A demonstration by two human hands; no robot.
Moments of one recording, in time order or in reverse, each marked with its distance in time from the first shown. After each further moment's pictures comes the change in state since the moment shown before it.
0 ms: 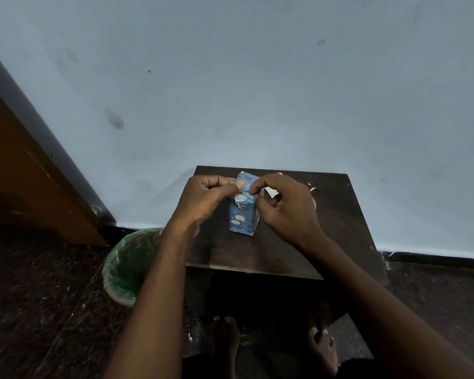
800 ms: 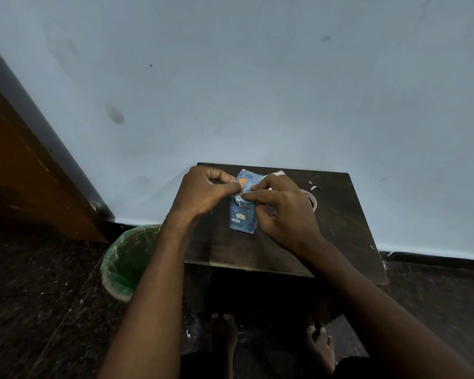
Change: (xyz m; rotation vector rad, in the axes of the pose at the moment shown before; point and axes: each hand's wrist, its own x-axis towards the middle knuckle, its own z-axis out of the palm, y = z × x) left_hand 0.003 0.008 -0.008 0.250 0.009 0.048; right_hand -0.009 0.003 0.005 -0.129 -0.020 -0.194
